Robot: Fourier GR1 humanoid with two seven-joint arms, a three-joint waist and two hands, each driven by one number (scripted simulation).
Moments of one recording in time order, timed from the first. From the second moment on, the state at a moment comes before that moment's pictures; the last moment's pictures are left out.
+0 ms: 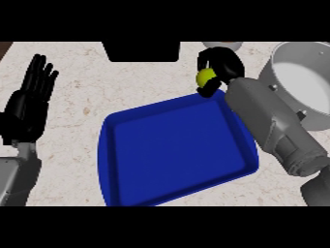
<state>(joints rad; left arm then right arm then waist) -0.28 0.31 0.01 -1.50 0.25 0.19 0.02 -1.18 -0.18 0.65 -0.19 0.24 -0.33 -0.12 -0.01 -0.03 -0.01</state>
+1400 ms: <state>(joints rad) -0.23 0.30 0.04 -1.52 0.24 0.17 0.00 -1.31 -0.35 0.81 -0.07 0.50 -0.76 0.95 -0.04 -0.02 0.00</state>
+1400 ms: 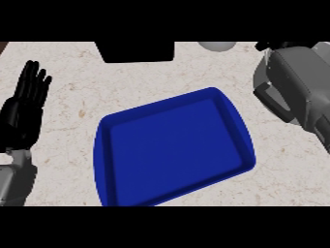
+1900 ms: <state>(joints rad) -0.26 0.30 0.05 -1.52 0.23 0.17 0.02 -1.05 -0.58 0.71 -0.31 0.45 -0.82 0.79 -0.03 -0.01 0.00</state>
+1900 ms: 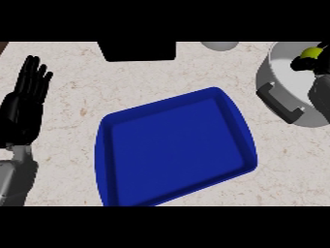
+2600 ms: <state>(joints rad) -0.29 0.27 0.04 -1.52 0.21 0.16 0.03 -0.83 -0.66 0.41 -0.38 0.21 -0.71 0.48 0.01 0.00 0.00</state>
